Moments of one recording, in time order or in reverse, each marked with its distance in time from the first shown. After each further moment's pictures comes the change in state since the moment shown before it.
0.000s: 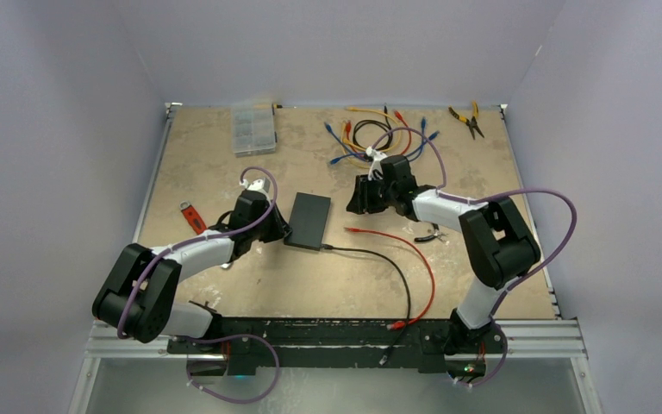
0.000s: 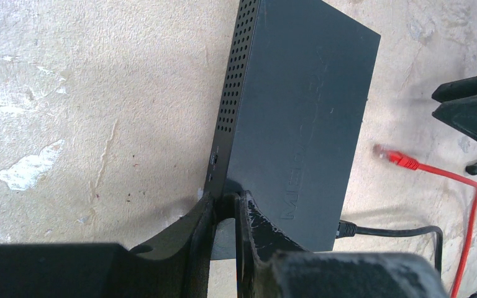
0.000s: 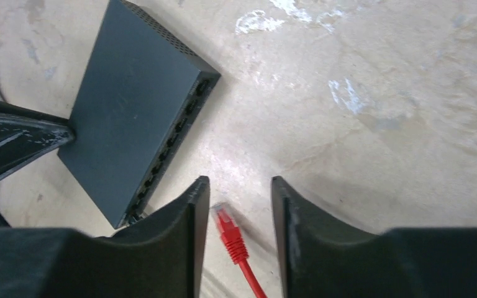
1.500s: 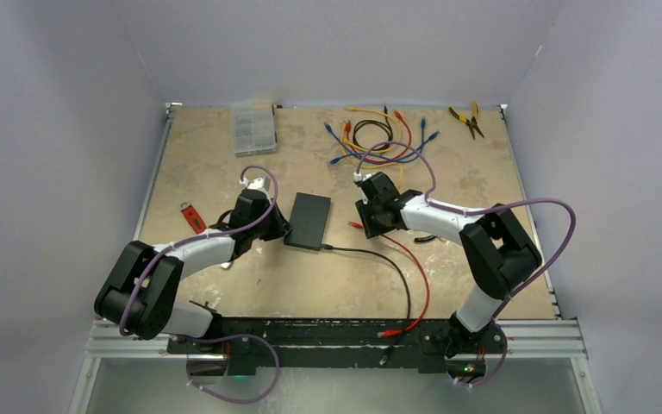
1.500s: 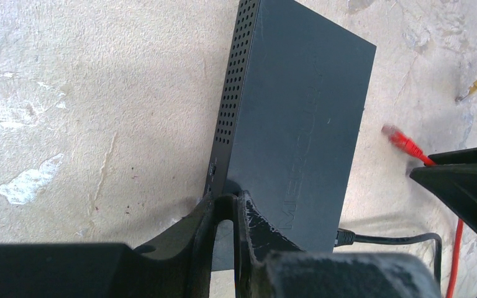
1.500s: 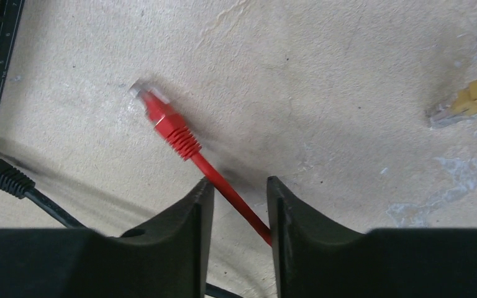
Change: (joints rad) left arm 0.002 0.020 0.006 0.022 0.002 0.003; right arm 0.158 -0.063 0.024 -0.434 0.429 -0.119
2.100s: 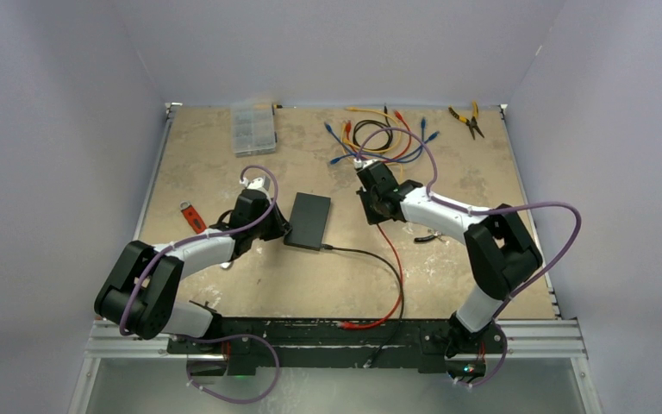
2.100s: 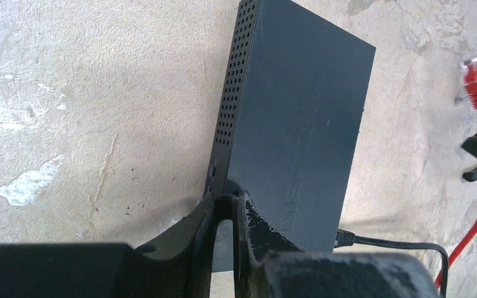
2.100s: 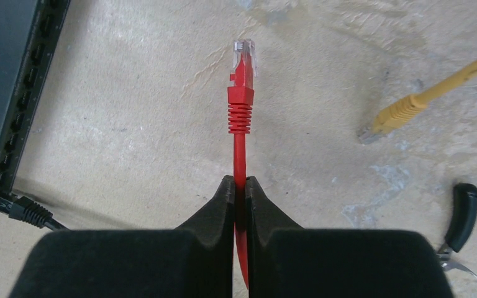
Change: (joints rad) left arm 0.001 0.001 0.000 0.004 0.000 0.000; right arm 0.001 -0.013 0.108 -0.060 0.124 0.005
